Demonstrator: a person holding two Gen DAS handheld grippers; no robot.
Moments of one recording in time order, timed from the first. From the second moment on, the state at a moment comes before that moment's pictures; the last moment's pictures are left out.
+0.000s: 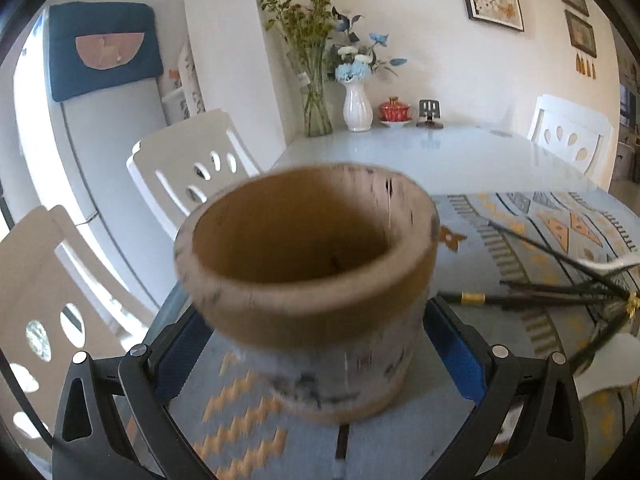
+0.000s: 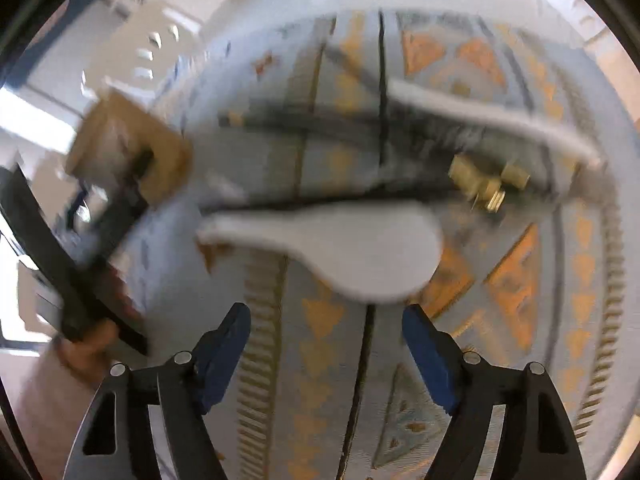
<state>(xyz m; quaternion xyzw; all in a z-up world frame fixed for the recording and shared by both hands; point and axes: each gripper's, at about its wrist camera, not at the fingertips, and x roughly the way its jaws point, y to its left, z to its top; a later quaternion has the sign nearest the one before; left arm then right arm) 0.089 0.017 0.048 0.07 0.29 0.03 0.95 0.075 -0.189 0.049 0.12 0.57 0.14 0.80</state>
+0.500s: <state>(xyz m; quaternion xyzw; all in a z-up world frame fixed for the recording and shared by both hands) 0.100 0.021 0.043 0.05 0.30 0.02 0.95 0.217 -0.181 0.036 0.03 0.62 0.13 0.77</state>
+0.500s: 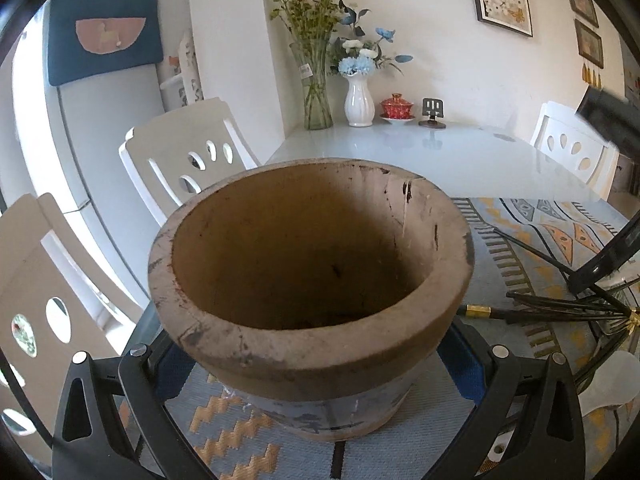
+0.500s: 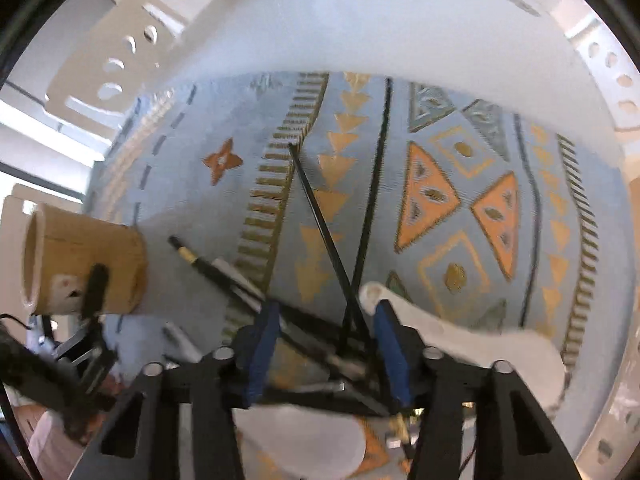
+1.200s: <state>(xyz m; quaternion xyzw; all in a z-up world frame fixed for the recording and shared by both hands) 0.088 0.021 0.047 0.03 0.32 0.02 0.95 0.189 -0.178 0.053 0.13 0.60 0.21 0.76</state>
